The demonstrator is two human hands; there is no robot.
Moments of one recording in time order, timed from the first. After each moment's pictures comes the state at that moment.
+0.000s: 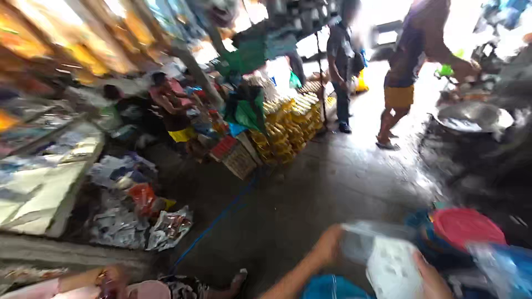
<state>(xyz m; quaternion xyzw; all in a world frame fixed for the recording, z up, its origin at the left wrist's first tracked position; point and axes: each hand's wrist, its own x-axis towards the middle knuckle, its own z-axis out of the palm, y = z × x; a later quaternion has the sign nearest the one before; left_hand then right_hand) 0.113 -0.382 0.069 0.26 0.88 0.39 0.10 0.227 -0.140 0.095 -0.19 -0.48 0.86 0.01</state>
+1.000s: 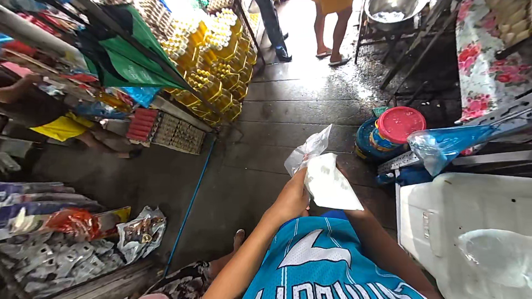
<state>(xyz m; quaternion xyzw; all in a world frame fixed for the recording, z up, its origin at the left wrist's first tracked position) 0.090 -0.404 0.160 0.22 0.81 0.40 0.36 0.149 -0.245 0.099 -0.19 -0.29 0.93 0.08</state>
